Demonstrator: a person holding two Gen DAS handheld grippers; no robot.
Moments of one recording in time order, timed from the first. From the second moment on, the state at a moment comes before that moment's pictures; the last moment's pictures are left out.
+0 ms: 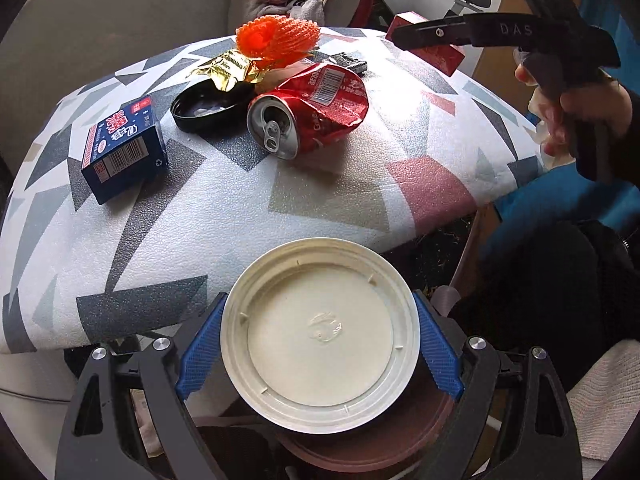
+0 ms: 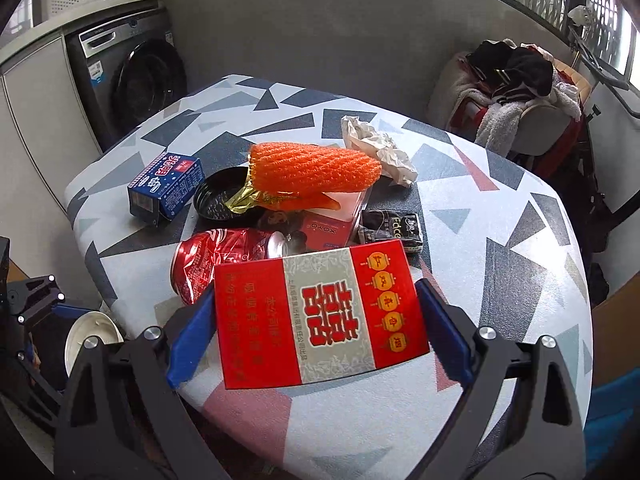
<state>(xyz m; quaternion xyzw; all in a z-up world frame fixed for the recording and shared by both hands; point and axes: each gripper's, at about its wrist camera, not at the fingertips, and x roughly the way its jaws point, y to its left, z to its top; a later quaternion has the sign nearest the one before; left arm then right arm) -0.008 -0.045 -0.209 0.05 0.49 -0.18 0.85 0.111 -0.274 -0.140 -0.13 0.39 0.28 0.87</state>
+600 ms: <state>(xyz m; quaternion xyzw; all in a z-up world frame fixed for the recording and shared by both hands) -0.008 -0.022 -0.180 0.01 0.46 -0.14 0.88 0.073 -0.271 -0.130 -0.11 0.38 0.29 0.87</state>
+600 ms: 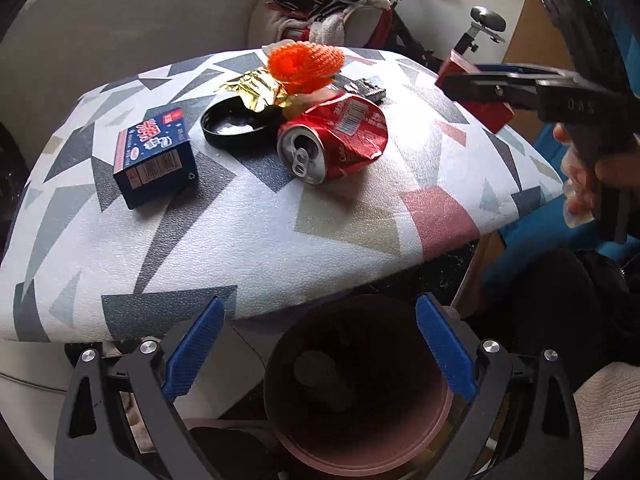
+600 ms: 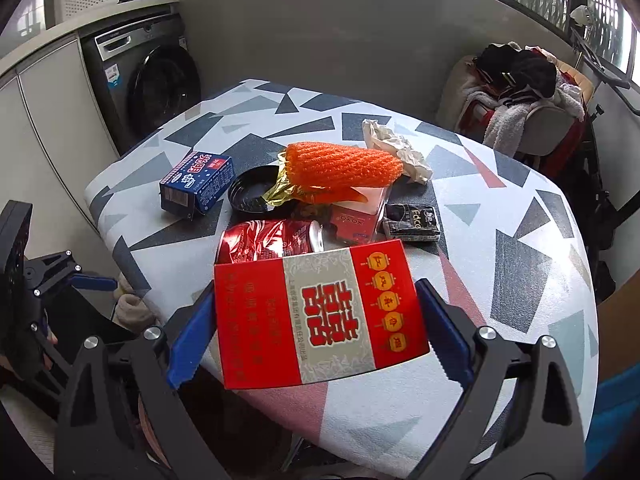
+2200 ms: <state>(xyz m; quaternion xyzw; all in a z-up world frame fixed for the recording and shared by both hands) -0.003 0.038 -0.140 0.01 0.43 -0.01 0.90 -0.008 -0.224 -0.206 -0.12 0.51 0.37 0.77</state>
